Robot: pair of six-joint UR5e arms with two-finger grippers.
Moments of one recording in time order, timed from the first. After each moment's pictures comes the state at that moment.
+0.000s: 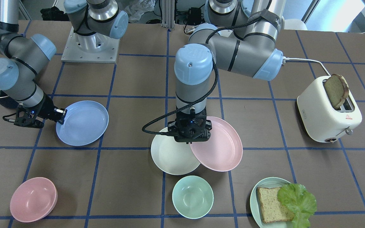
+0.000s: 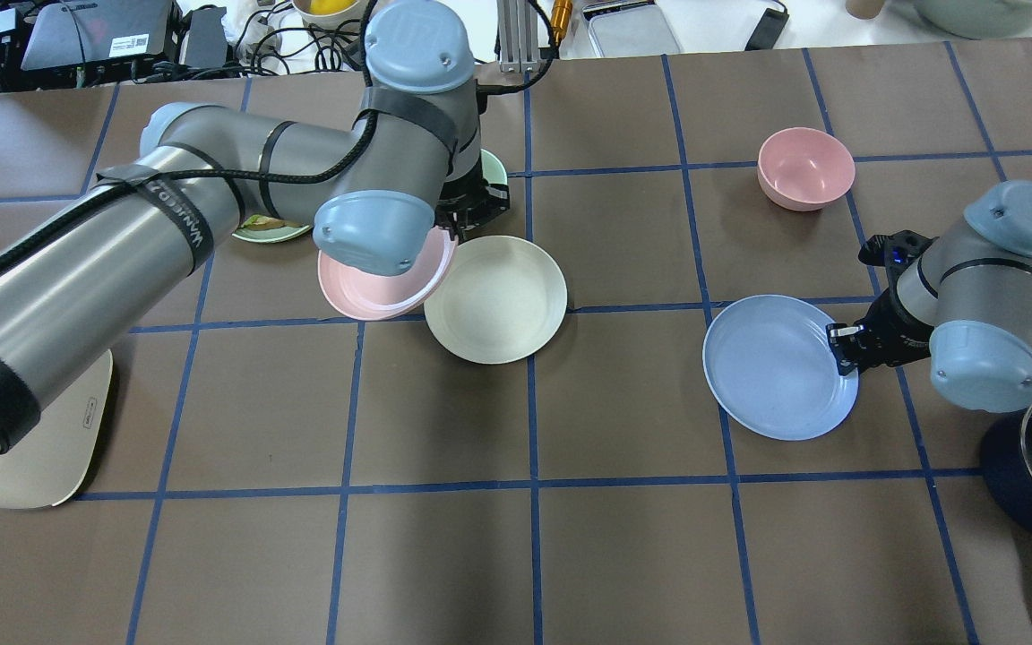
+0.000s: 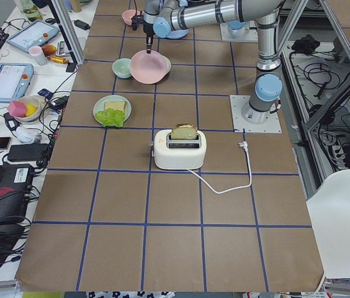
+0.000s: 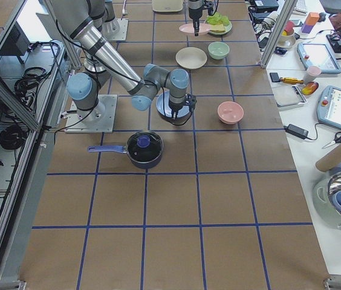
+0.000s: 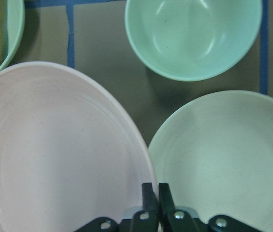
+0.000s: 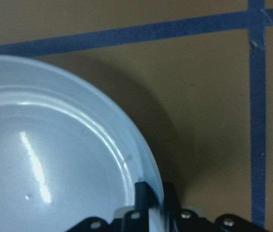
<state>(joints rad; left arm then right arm) -1.91 -1.97 -1.55 -1.08 1.67 -0.36 1.16 -1.38 2.20 -2.33 -1.52 -0.31</state>
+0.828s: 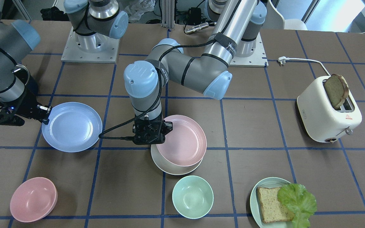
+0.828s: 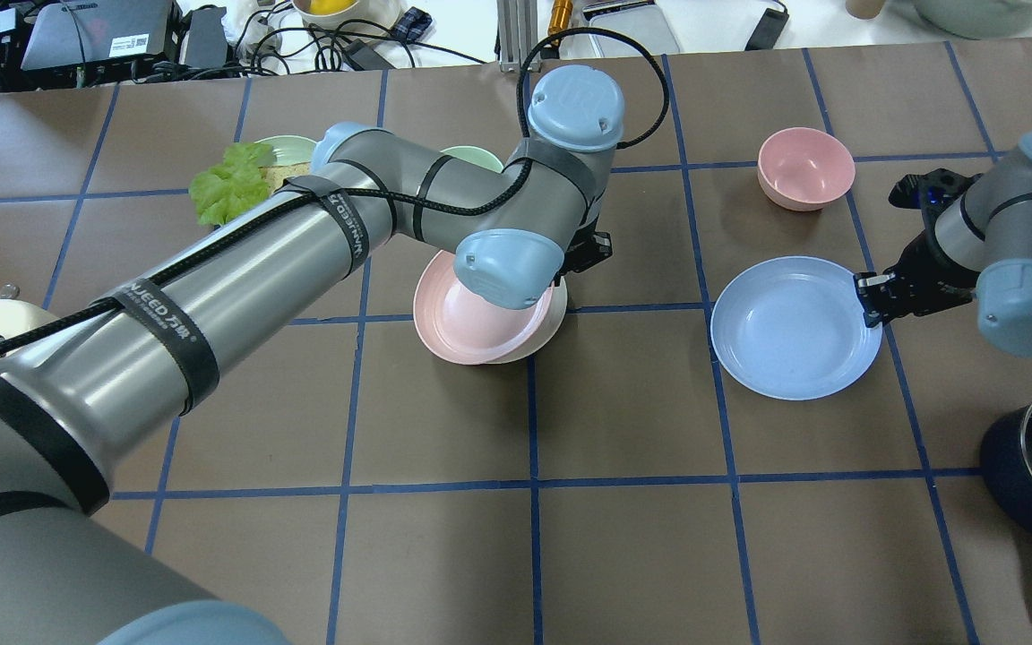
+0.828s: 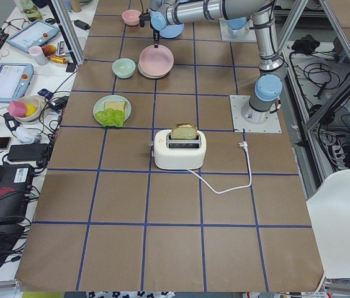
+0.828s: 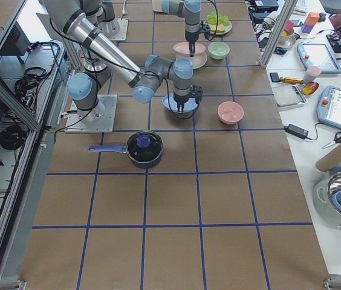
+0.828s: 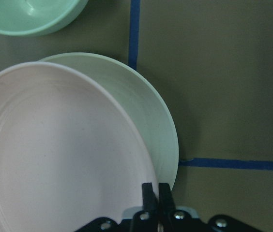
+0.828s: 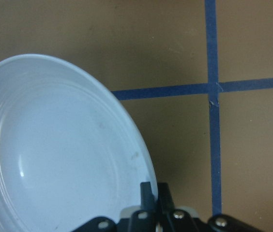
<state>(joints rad) -2.05 -2.12 -1.48 -1.08 1.66 -0.52 1.16 -1.45 2.04 -2.16 -1.51 -0.34</state>
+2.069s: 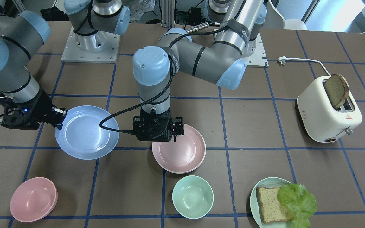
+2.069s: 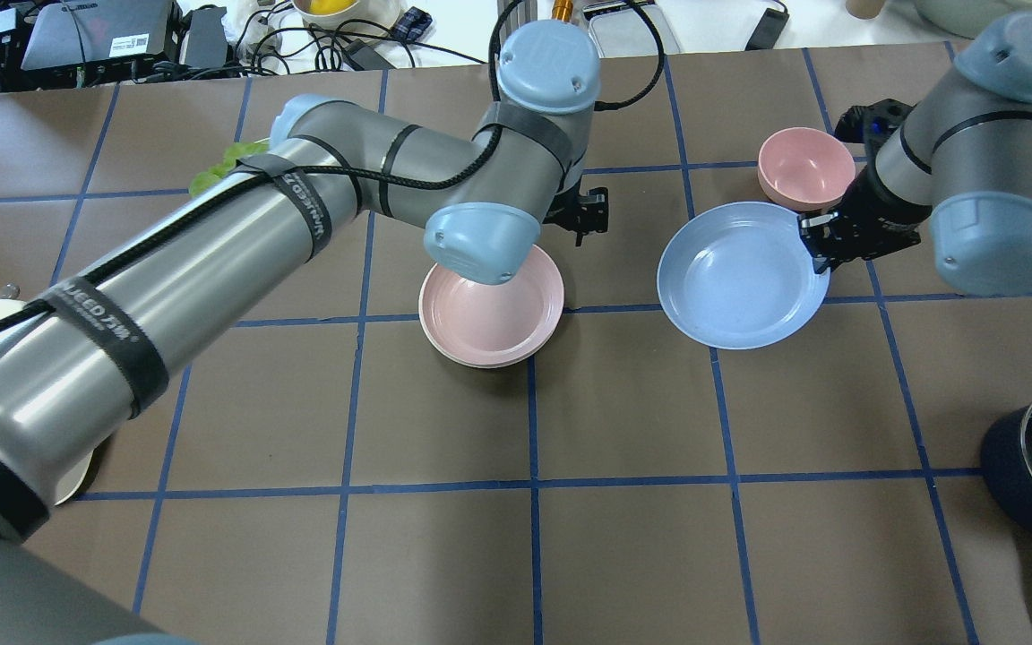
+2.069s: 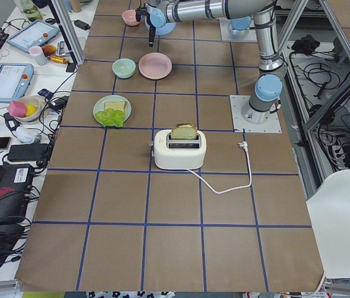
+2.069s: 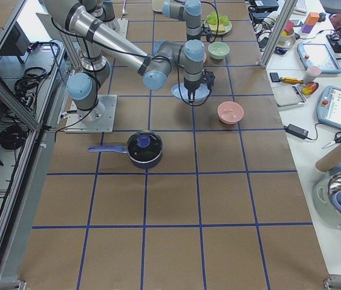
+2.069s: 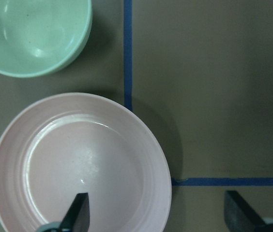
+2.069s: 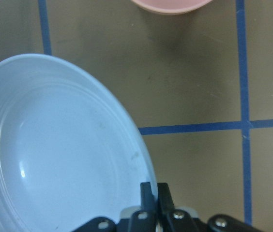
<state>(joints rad) -1.99 -2.03 -1.47 -1.11 1.66 -0.36 1.35 -1.44 1.92 -2.08 -1.50 -0.15</state>
